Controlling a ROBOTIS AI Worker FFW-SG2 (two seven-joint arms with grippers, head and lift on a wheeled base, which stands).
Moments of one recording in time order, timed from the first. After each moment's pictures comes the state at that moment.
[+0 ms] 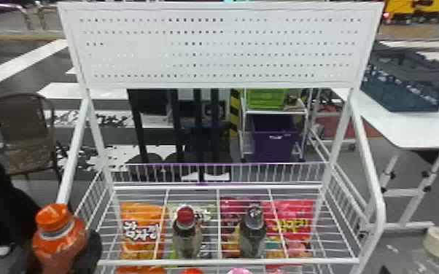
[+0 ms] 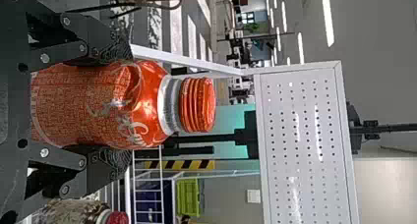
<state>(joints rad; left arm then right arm) 0.82 0.30 0.00 -2.56 0.16 0.28 0.33 1.08 0.00 -0.15 -2.59 -0.10 0.01 0.26</state>
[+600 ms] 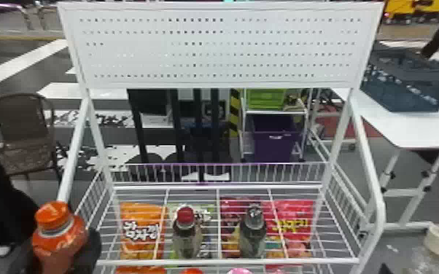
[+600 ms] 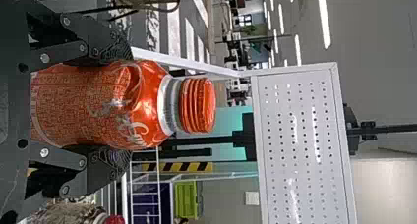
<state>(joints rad) 0.81 0.30 0.00 -2.55 0.14 0.28 0.34 1.07 0.00 -0.15 -2.60 -0.11 0.01 0.26</state>
